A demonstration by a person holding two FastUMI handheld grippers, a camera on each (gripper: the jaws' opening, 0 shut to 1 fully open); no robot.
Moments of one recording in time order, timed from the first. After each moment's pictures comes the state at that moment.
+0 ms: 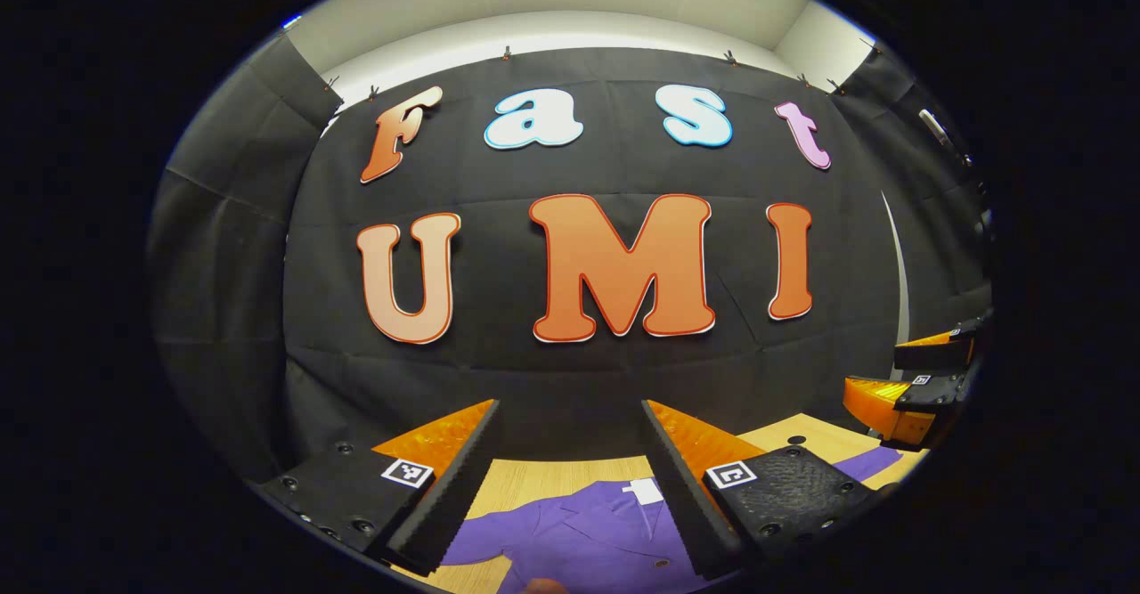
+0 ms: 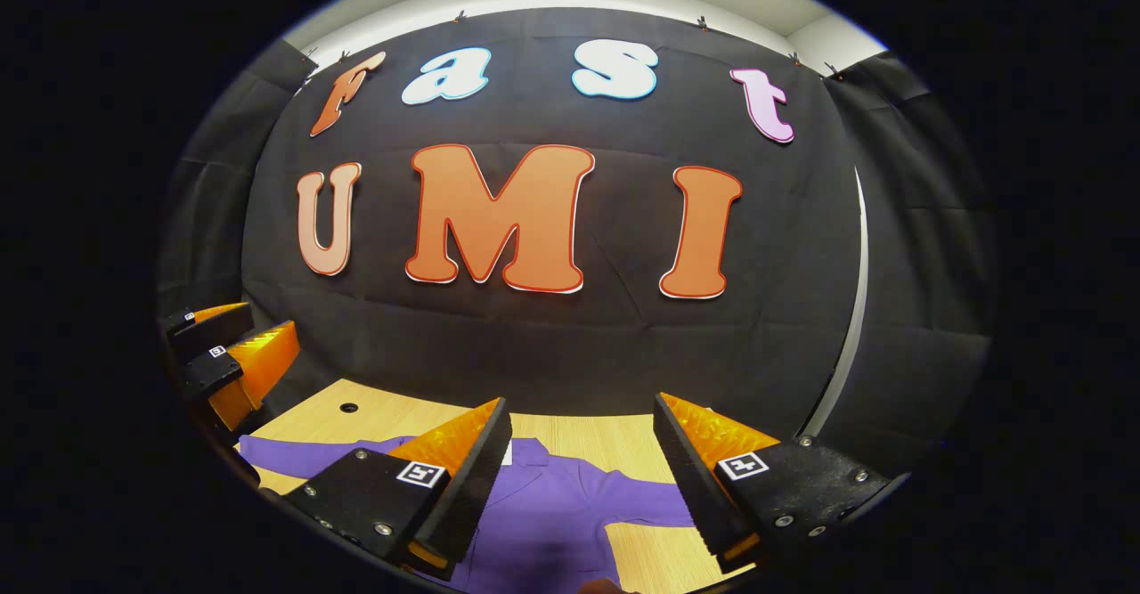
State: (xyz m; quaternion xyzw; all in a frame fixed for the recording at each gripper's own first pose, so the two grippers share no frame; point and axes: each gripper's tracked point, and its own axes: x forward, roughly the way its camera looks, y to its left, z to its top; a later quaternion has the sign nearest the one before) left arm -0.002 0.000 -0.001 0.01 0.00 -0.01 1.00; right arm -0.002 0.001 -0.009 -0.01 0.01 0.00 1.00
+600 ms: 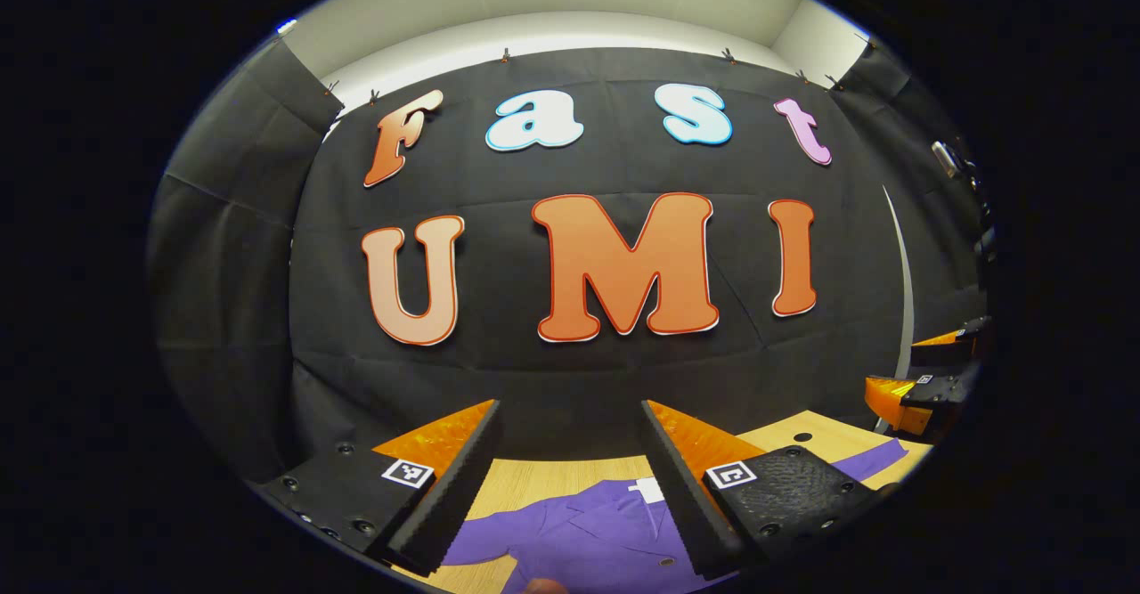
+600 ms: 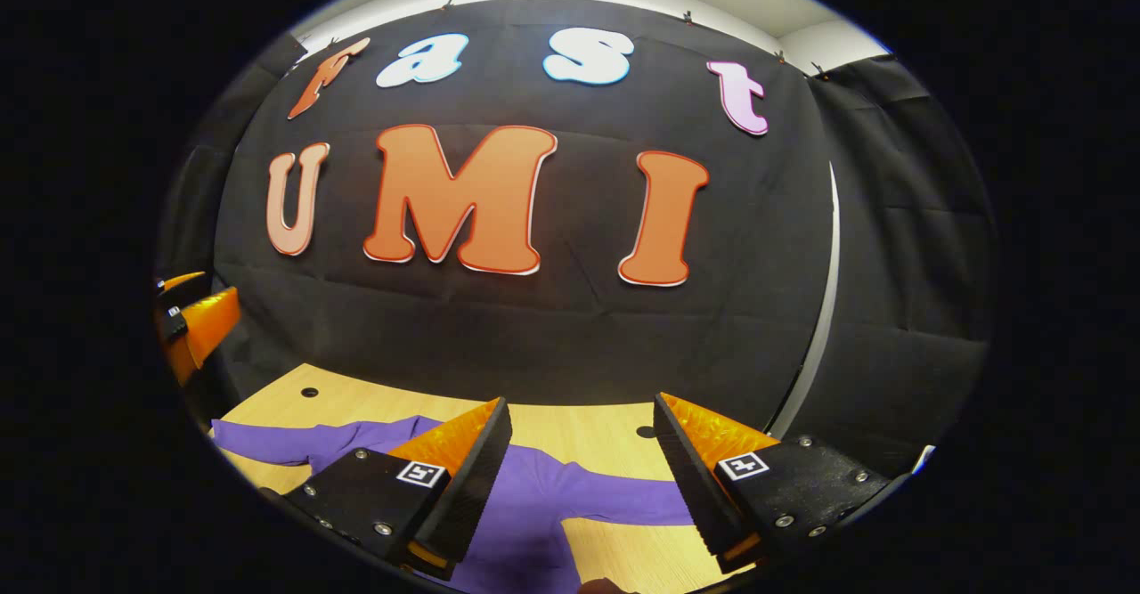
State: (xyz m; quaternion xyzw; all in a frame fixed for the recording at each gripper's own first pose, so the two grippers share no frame) left arm -0.003 0.002 -0.002 0.02 0.00 0.00 1.00; right arm 0.008 -0.054 -0.038 -0.02 0.03 -0.06 1.00
